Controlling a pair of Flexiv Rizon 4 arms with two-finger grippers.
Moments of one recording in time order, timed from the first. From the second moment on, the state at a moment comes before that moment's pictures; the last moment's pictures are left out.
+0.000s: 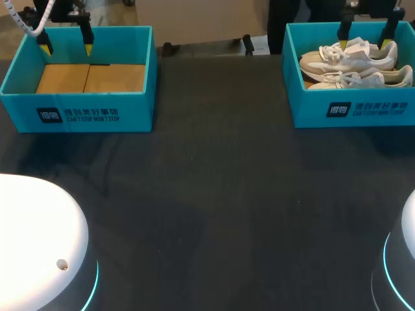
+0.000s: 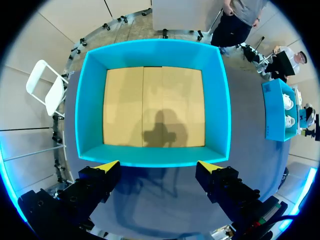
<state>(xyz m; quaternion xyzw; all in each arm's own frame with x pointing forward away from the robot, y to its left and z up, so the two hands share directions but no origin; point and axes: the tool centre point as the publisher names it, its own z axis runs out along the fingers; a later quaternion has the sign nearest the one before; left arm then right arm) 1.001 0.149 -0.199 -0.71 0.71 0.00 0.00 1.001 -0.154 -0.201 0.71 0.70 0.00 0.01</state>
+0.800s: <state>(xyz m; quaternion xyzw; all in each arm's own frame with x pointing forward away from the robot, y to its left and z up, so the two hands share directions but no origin) 1.001 0.149 -0.199 -0.71 0.71 0.00 0.00 1.018 -0.272 -0.229 0.71 0.71 -0.02 0.02</state>
